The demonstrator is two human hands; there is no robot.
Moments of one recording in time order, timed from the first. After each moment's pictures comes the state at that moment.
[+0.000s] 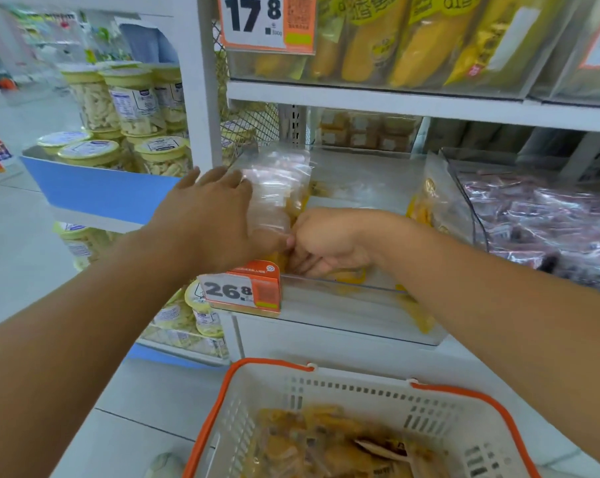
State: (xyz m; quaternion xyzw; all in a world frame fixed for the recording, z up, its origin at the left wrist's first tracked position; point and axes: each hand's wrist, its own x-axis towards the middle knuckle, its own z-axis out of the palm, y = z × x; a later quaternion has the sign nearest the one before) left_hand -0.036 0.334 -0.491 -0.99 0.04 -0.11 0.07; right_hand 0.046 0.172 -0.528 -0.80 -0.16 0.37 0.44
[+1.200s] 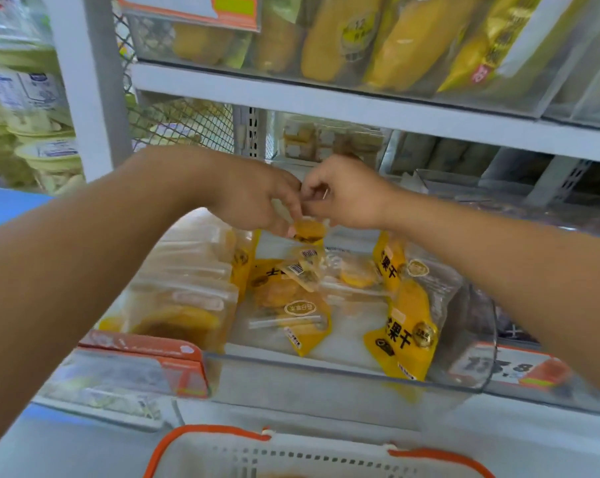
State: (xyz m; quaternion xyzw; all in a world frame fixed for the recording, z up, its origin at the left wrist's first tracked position) left_hand 0.117 0.284 -0.467 -0.97 0.23 0.11 -0.04; right_hand 0.164 0.106 -0.496 -0.92 -0.36 -0.04 0.16
